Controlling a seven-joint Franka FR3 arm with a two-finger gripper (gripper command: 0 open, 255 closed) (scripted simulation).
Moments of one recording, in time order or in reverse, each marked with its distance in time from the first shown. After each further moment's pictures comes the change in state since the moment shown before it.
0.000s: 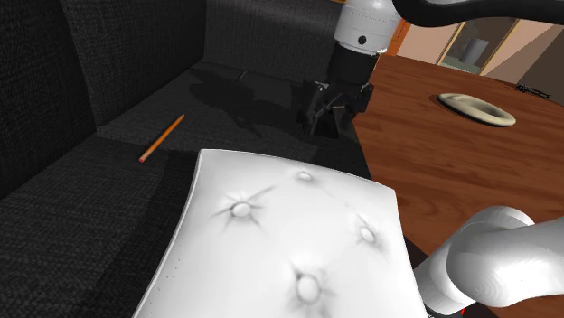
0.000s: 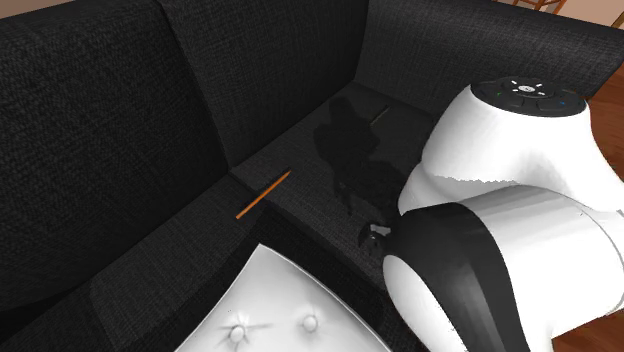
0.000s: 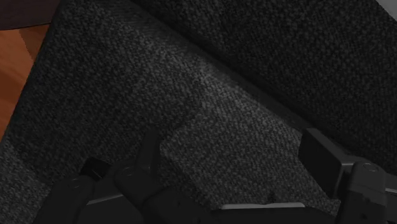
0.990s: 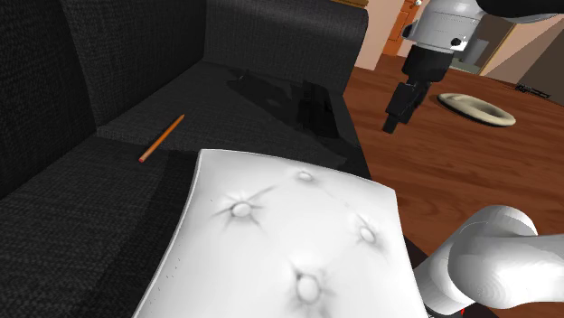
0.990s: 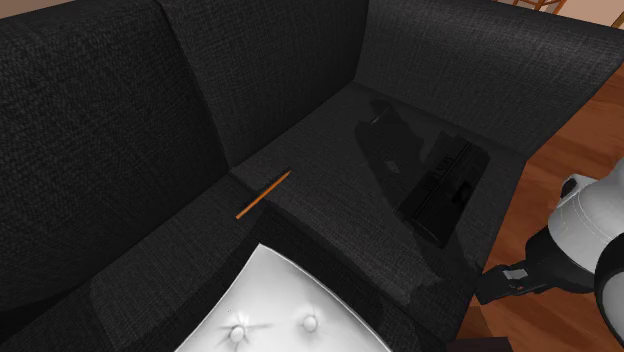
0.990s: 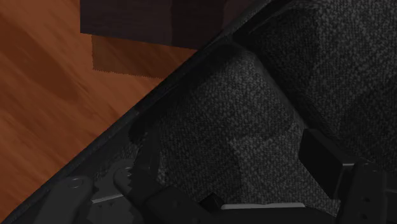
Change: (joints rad) arm 0.033 -0.212 -0.319 -0.104 -0.166 -0.212 -0.514
